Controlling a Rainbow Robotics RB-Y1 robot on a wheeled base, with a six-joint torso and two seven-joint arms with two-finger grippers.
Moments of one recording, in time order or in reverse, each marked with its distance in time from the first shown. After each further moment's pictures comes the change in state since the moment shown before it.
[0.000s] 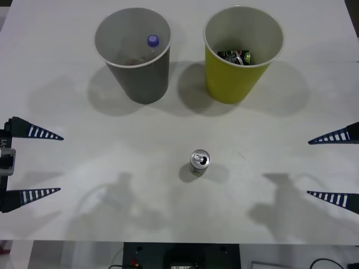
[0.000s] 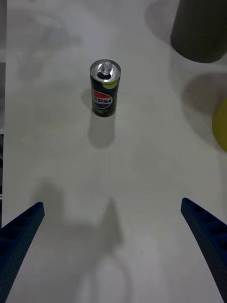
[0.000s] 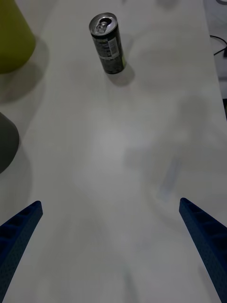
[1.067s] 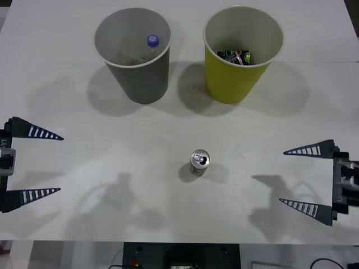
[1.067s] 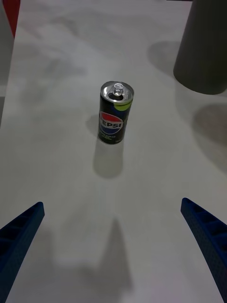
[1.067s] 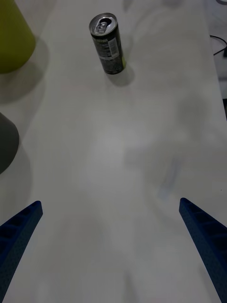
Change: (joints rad) right arm -0.080 0.154 0.224 0.202 -0.134 0.062 0.353; left arm 0.000 0.000 0.000 0.000 0.000 0.000 0.000
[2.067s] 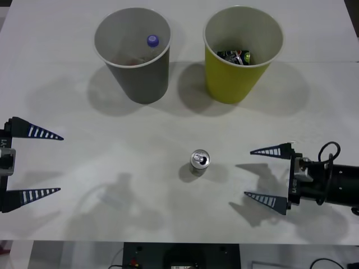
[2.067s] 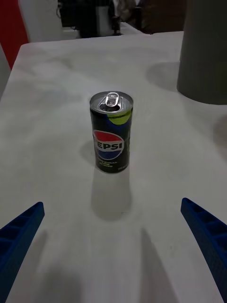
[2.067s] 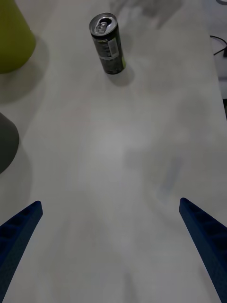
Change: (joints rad) right arm -0.292 0.289 0.142 0.447 -0.002 -0.151 0.150; left arm 0.000 0.000 0.000 0.000 0.000 0.000 0.000
